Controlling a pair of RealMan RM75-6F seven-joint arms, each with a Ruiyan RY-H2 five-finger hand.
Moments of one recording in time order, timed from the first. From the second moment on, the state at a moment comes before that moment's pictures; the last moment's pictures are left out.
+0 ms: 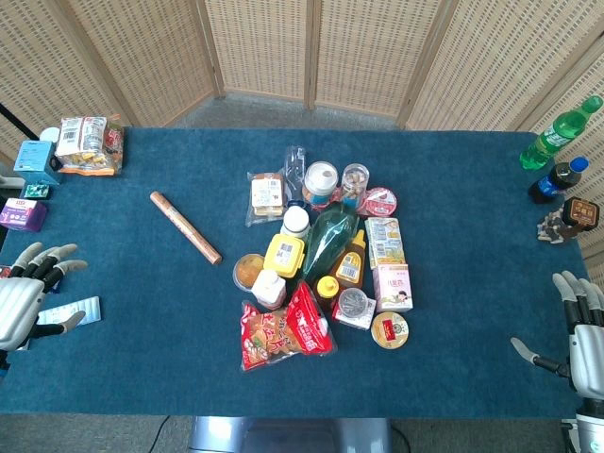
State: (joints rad) left arm -0.21 -0.88 -0.03 -1.83 1.50 1.33 -0.09; right arm -0.02 -1.16 0.11 -1.62 -1.50 1.61 0.09
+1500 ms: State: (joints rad) left arm -0.76 -1.42 -0.19 -1.28 1.18 0.73 0.20; right arm -0.10 -1.10 0.13 -1.67 -1.39 1.66 0.07
